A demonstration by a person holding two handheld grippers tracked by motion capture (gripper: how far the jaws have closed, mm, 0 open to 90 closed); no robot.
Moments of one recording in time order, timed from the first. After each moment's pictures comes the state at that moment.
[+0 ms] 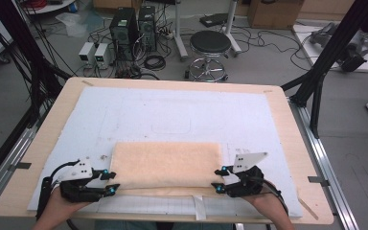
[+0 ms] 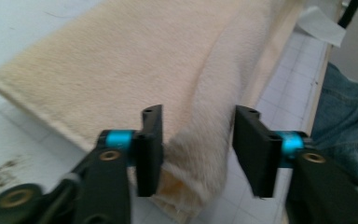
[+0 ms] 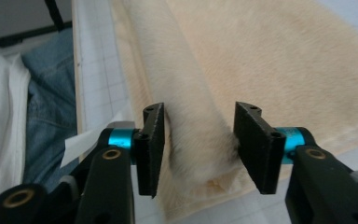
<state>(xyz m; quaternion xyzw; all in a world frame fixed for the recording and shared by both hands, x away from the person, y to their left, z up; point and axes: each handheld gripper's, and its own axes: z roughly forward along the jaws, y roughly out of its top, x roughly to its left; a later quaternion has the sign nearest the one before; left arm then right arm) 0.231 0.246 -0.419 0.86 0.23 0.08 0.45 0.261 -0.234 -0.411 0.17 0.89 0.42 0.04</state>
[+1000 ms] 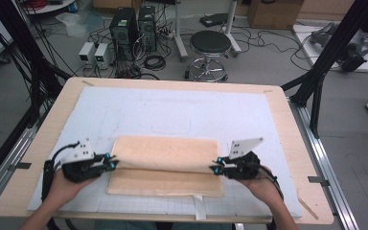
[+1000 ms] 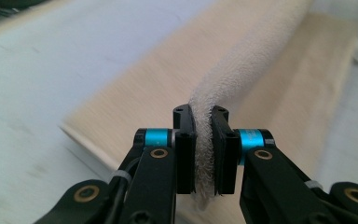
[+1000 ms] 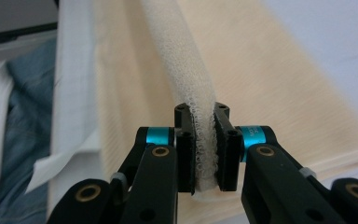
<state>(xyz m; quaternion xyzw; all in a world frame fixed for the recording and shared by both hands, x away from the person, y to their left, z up) 0.255 0.247 -0.408 0.85 0.23 0.14 0.45 0.286 -0.227 -0.399 0.15 0.89 0.42 0.05</state>
